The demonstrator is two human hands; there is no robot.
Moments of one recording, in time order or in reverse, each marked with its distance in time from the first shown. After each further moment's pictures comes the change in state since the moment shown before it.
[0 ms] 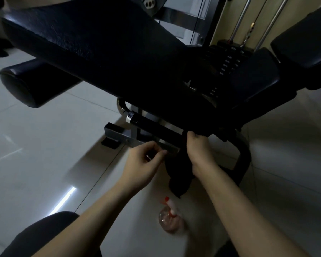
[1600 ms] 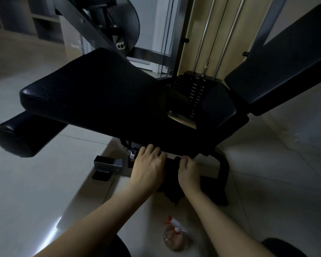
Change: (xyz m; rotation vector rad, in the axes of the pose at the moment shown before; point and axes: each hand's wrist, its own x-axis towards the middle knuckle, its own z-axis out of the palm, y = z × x) left_hand 0.060 0.032 -0.028 1.056 -0.141 0.512; right_hand -0.022 0.010 0.013 -0.292 0.237 -0.335
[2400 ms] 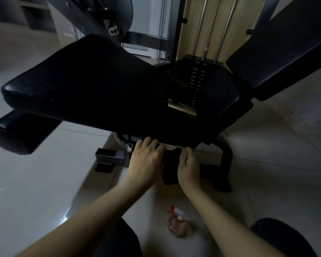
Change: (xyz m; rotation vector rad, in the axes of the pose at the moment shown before) left_hand 0.002 -0.005 0.005 0.005 -0.011 0.026; right_hand -0.009 0.011 0.008 0.195 0.029 -0.119
